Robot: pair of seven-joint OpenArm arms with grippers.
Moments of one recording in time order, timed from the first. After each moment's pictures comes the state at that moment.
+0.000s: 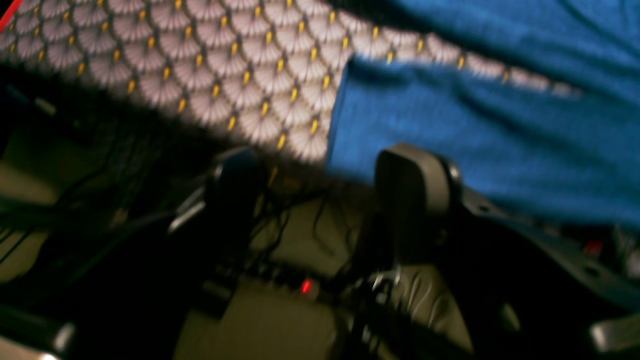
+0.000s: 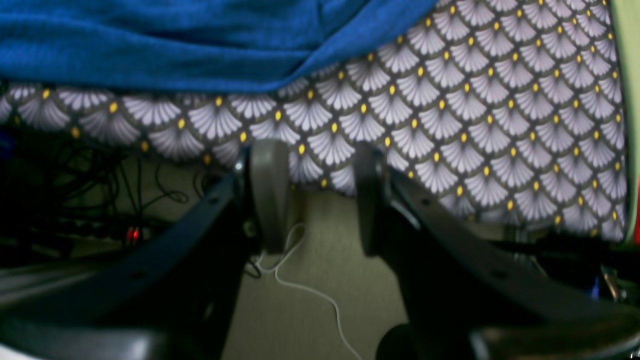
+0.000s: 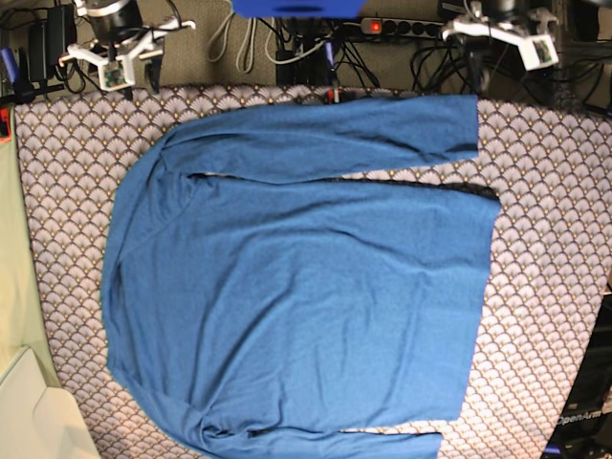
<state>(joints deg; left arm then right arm) 53.9 -6.7 -13.2 112.2 -23.8 -0.3 1.1 -52.0 8.6 9.2 116.7 0.2 8.9 -13.0</state>
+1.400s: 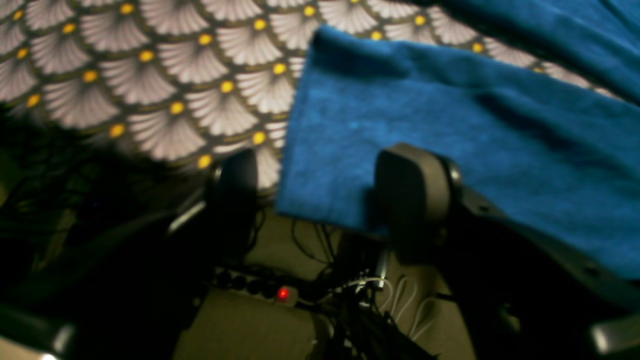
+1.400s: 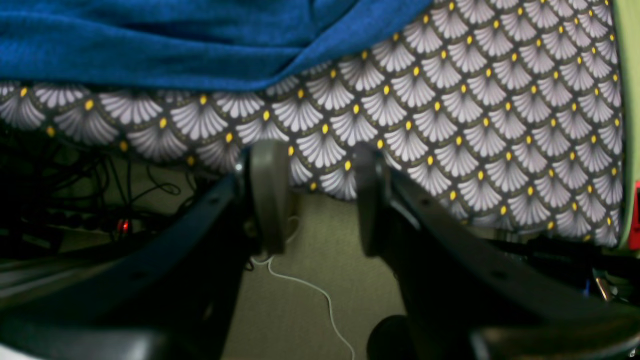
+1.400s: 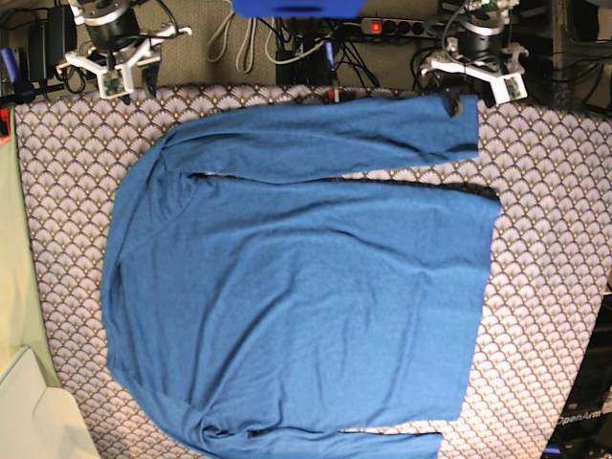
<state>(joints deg) 40.5 -6.8 -8.4 95.8 -23.6 -0.1 1.0 -50.7 9.9 9.2 116.4 0.3 8.9 -16.9</state>
